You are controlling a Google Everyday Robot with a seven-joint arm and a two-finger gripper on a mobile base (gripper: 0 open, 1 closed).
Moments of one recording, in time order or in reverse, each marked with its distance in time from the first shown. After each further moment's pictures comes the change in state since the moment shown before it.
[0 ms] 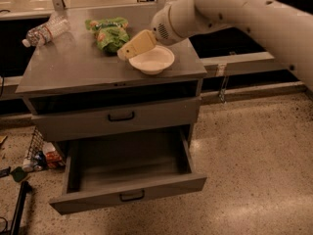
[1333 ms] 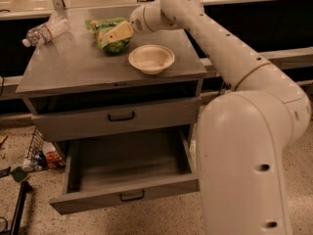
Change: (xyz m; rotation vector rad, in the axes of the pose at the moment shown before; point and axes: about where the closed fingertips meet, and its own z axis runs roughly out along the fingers) arm -0.049 -0.090 0.162 -0.039 -0.159 -0.005
